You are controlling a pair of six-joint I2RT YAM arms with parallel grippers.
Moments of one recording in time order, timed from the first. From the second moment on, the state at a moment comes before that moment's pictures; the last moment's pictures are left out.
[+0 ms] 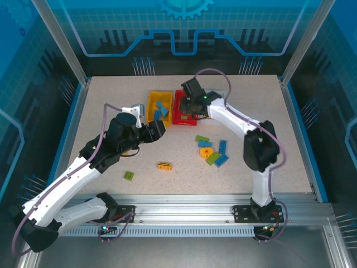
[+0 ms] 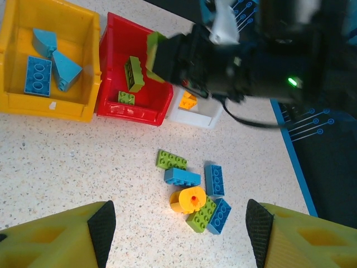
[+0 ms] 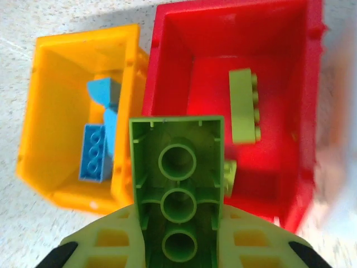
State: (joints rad) left arm -0.63 0.97 1.01 -0.55 -0.05 -0.75; right arm 0.55 2.12 1.86 -0.66 0.06 0.61
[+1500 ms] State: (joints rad) left arm -0.63 0.74 1.00 -1.13 -0.37 -1.10; right arm 0.98 1.66 1.30 -0.40 -0.16 0.20
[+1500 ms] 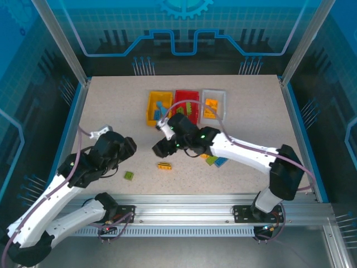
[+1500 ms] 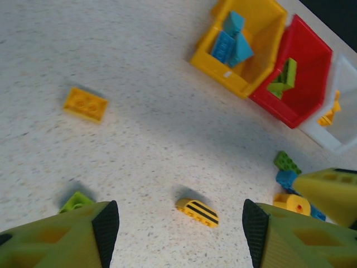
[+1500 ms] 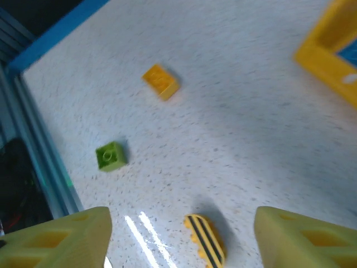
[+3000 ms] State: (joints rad) left arm -0.63 0.55 1.01 -1.34 -0.51 -1.27; right arm 1.06 2.77 2.59 -0.76 -0.05 -0.04
